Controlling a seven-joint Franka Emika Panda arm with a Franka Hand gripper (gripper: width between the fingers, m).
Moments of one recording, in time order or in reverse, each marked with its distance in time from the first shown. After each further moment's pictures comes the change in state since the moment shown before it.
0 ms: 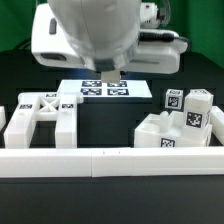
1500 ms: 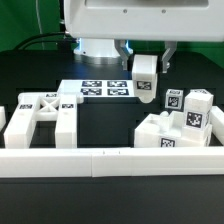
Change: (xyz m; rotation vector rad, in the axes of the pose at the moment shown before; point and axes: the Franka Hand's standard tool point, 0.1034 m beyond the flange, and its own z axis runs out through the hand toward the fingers) arm 0.018 -0.055 -0.092 0.097 0.933 0.074
